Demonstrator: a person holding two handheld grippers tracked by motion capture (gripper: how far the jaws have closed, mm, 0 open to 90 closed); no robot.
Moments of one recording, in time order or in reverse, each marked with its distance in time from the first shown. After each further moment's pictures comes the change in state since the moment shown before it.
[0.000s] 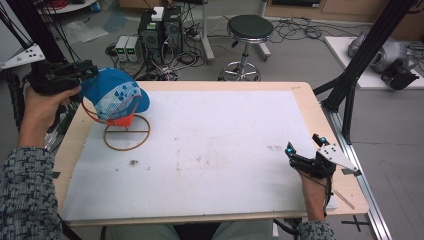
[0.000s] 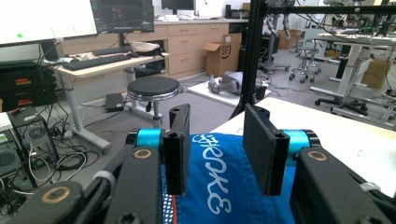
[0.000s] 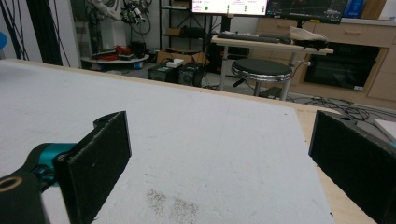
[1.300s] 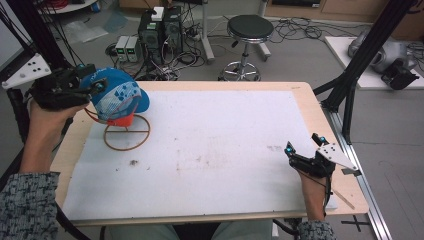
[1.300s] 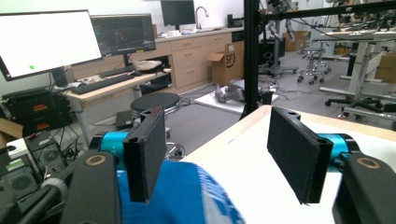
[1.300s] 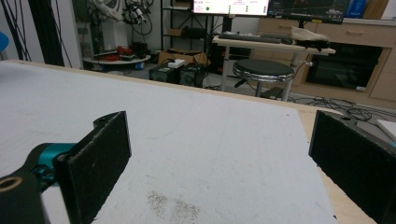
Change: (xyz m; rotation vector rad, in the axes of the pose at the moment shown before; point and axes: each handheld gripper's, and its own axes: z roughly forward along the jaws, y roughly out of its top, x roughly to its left) left arm -0.082 0.014 -0.007 -0.049 0.030 0.100; right arm 0.000 0.000 0.002 -0.003 0.009 0.005
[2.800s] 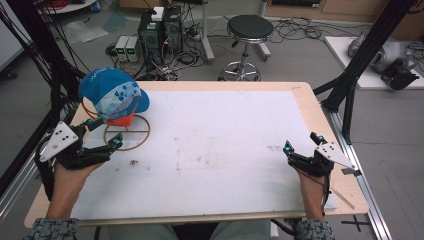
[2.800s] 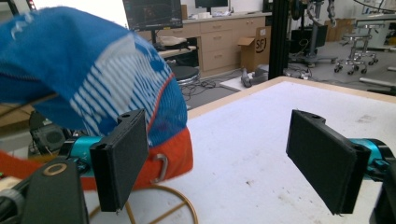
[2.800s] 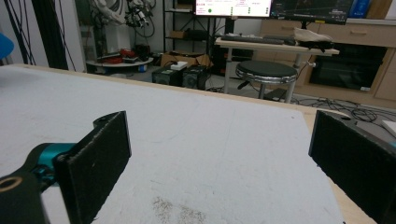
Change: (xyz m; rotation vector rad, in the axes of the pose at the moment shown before) left arm -0.086 -0.104 -0.033 0.067 0.180 -0.018; right arm 0.002 0.001 0.003 -0.007 0.011 0.007
